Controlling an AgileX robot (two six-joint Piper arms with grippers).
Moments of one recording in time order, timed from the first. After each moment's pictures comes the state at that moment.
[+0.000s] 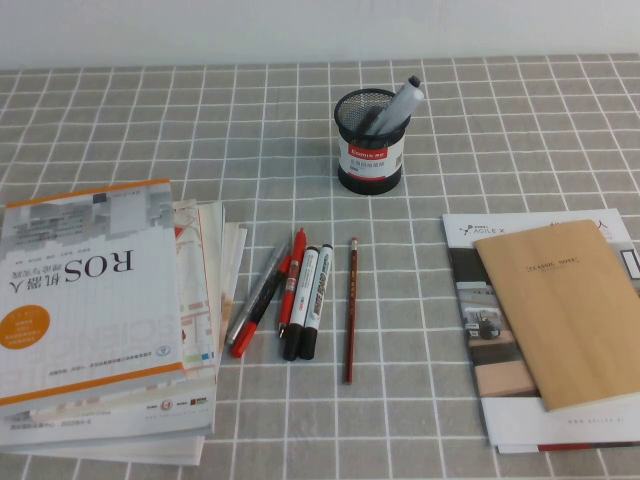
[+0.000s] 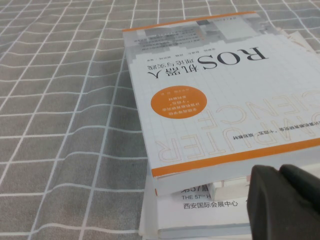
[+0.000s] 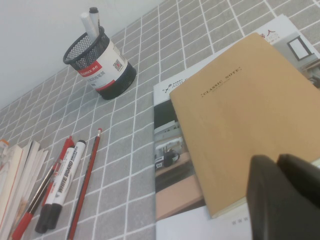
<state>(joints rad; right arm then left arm) -0.04 -0.01 0.03 0.67 0.41 -0.05 0.02 -0.01 0.02 -0.11 0.38 0.21</state>
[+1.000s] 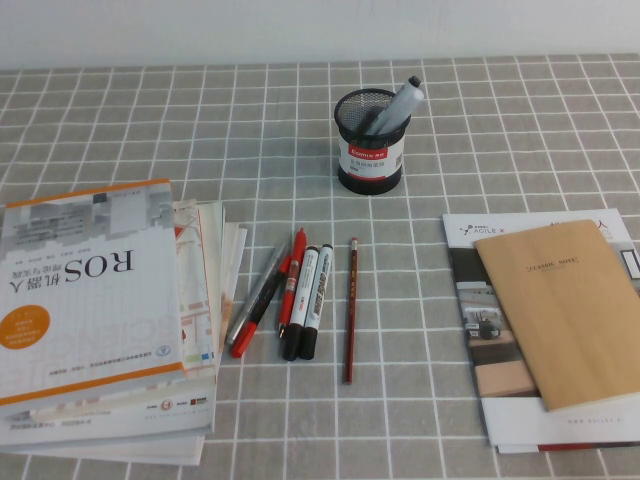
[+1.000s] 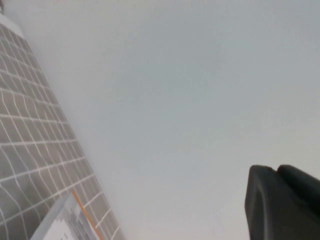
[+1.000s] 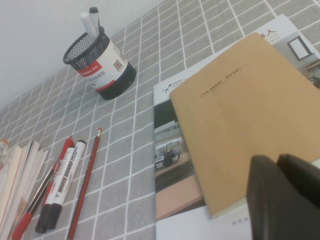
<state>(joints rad) -0.04 -0.01 0.03 0.67 0.41 -0.05 0.02 -0.01 0.03 -1.09 -0.28 0.03</state>
